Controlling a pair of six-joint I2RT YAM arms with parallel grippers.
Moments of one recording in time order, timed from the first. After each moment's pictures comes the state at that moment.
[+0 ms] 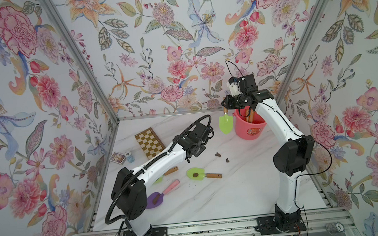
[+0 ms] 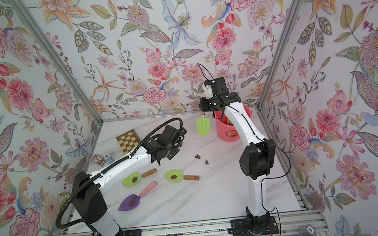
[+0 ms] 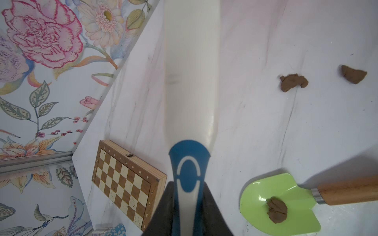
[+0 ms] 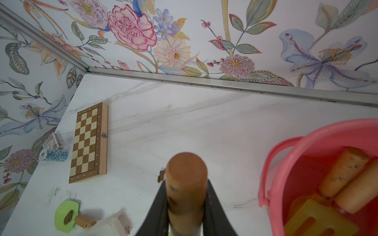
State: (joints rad) left arm -0.80 1.70 1.51 -0.74 -0.45 0.25; right arm 0.28 2.03 2.15 -0.83 -0.27 0.17
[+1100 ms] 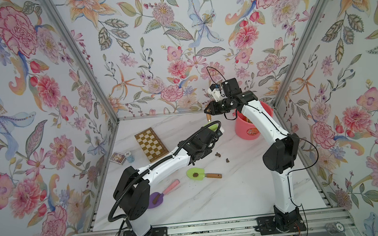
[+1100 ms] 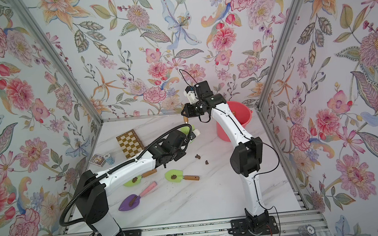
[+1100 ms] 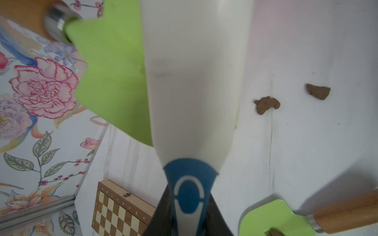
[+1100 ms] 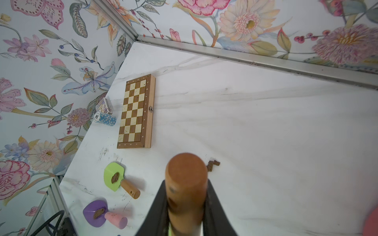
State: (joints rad) left arm -0.86 1.75 1.38 -0.50 -0.39 0.39; right arm 0.40 2.15 2.31 -0.91 -0.43 0.18
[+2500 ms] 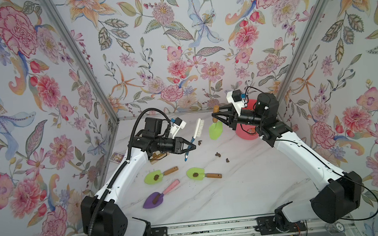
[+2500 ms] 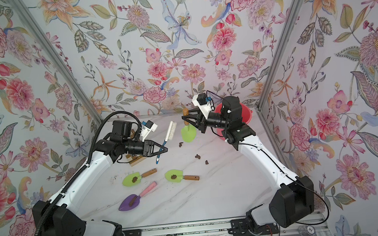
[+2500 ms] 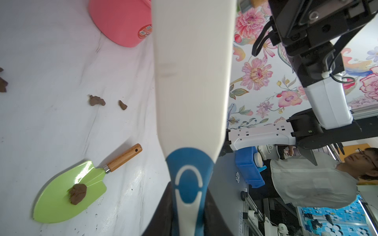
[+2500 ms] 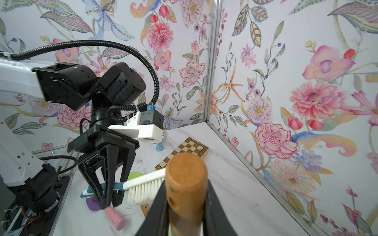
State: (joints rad) left arm -0.35 1.43 1.29 -0.68 1.06 -0.20; right arm 0.37 1.43 1.34 0.06 -0.90 -0.07
